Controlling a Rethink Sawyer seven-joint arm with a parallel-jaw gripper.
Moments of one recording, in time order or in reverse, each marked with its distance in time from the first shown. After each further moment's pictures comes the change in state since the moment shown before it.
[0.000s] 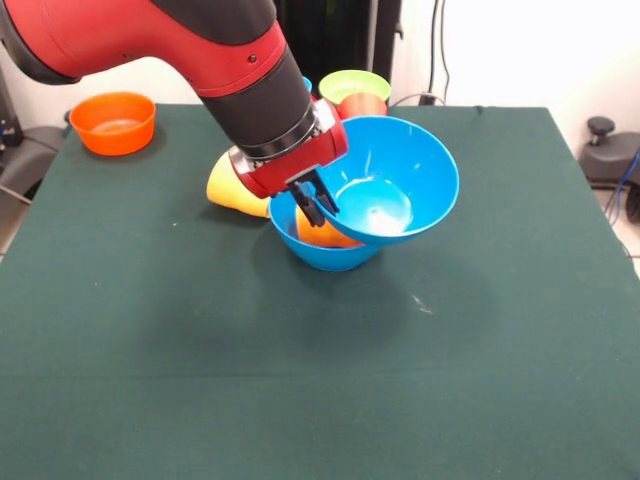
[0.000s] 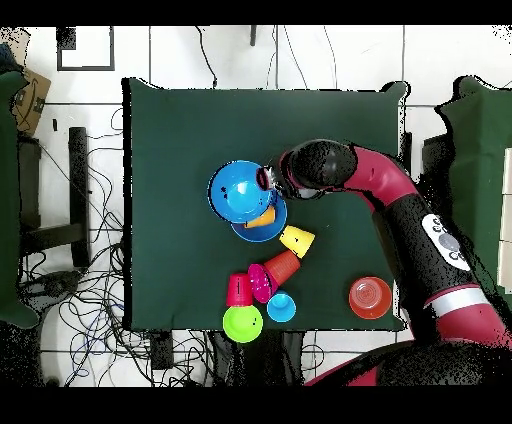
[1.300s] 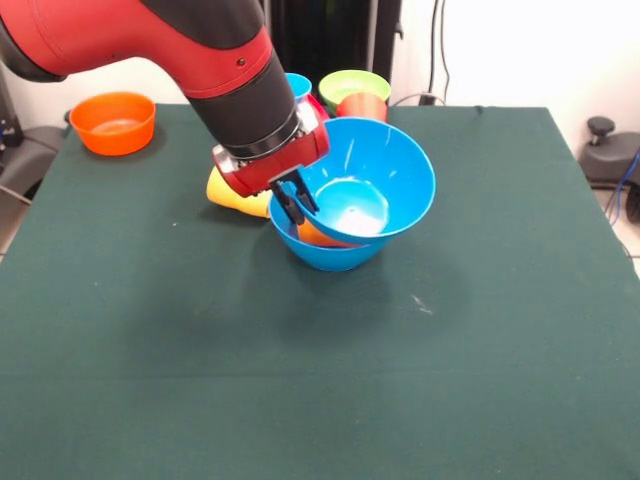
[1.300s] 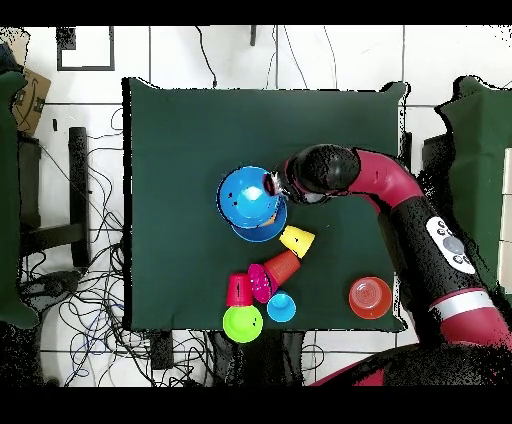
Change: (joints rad) arm -0.018 0.000 0.002 0.000 -0.071 0.018 0.000
